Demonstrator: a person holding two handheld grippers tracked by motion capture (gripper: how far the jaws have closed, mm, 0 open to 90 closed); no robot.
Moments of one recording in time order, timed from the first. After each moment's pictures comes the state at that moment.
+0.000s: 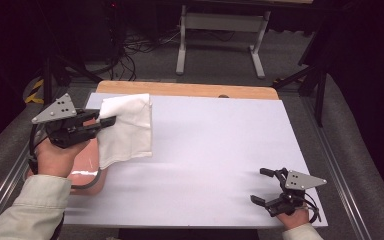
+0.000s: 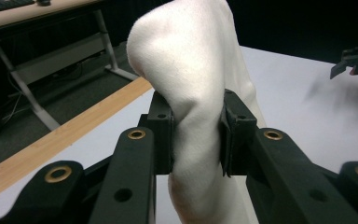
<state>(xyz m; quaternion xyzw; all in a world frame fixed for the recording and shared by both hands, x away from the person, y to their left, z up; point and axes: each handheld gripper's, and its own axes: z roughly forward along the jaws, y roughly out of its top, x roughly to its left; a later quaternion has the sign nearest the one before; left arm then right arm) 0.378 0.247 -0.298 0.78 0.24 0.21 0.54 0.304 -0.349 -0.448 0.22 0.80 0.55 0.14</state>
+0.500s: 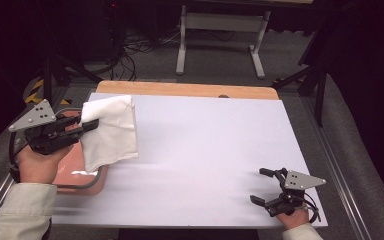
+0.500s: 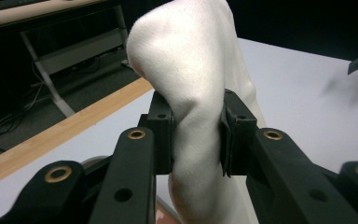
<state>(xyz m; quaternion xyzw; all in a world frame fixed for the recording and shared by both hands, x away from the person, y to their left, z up) 0.364 0.280 -0.305 0.77 0.27 0.22 0.53 0.304 -0.348 -0.448 0.22 0.80 0.54 0.14</state>
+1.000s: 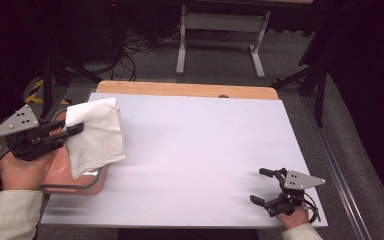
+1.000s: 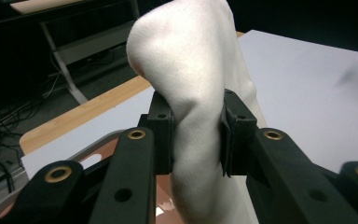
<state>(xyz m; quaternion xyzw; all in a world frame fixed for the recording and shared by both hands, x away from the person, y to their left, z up) 0.350 0.310 -0.309 0.77 0.29 0.24 0.52 0.304 -0.348 -0.449 0.22 0.80 0.54 0.14</state>
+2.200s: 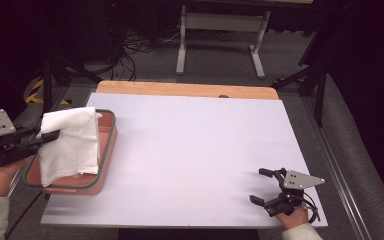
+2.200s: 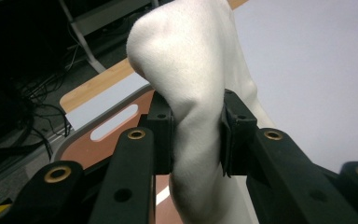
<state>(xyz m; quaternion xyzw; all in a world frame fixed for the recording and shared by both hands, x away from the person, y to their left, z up) 0.337 0.349 -0.303 0.80 0.30 0.25 0.45 0.305 -0.347 -0.449 0.23 0.80 0.54 0.14</state>
